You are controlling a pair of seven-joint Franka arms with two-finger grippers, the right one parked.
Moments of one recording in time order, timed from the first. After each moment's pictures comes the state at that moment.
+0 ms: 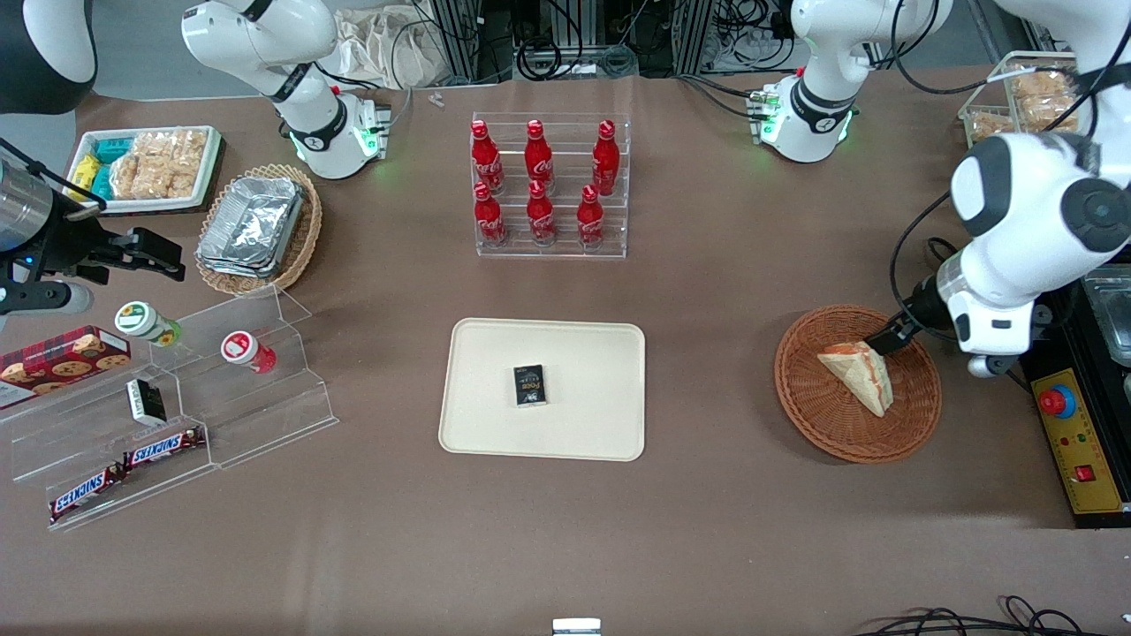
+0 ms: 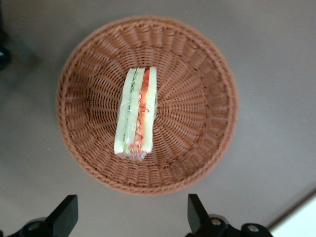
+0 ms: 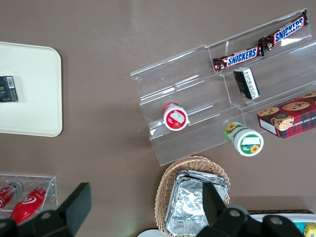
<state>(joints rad) -0.02 0.10 -0.02 -2.09 -0.04 2.18 -0.75</state>
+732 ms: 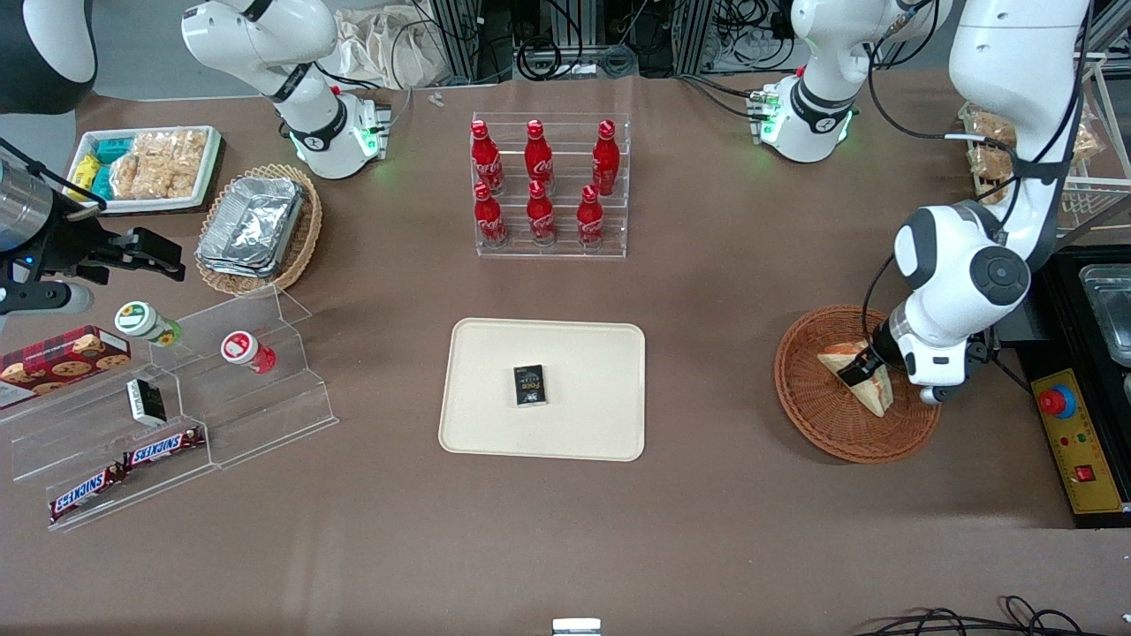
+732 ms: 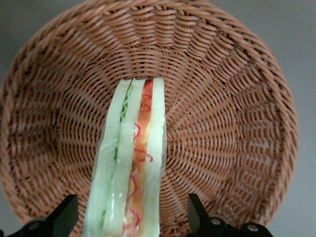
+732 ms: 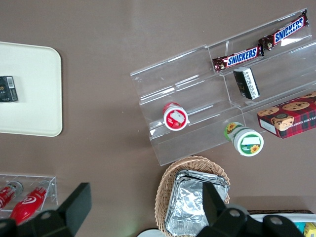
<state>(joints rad) -0.01 0.31 -0.02 -2.18 -0.02 2.53 -0.75</state>
